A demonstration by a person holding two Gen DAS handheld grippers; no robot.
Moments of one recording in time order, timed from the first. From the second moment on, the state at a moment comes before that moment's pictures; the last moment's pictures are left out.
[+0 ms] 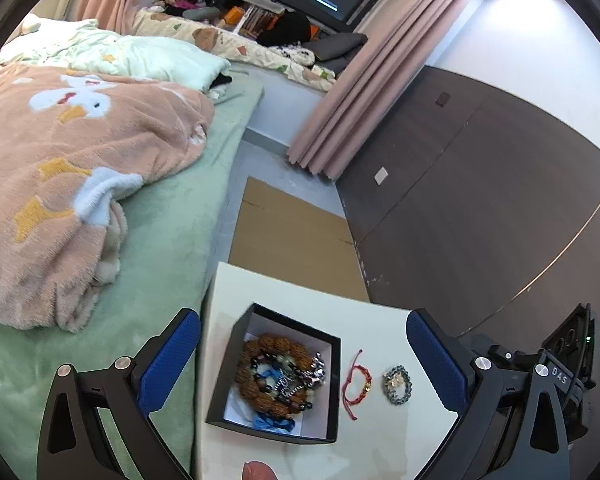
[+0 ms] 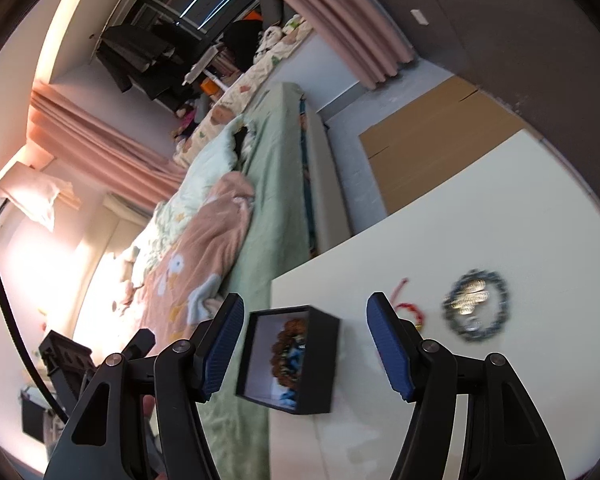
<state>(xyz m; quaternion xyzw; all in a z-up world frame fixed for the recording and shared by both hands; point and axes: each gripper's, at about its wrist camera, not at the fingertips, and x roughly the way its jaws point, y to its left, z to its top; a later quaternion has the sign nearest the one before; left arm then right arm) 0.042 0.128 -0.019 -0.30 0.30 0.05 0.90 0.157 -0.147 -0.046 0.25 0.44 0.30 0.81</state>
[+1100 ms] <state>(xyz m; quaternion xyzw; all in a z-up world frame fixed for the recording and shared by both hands) 0.120 -0.026 -0.072 -0.14 0.41 -0.05 0.90 0.196 -0.244 -0.090 0.21 0.55 0.13 0.80</state>
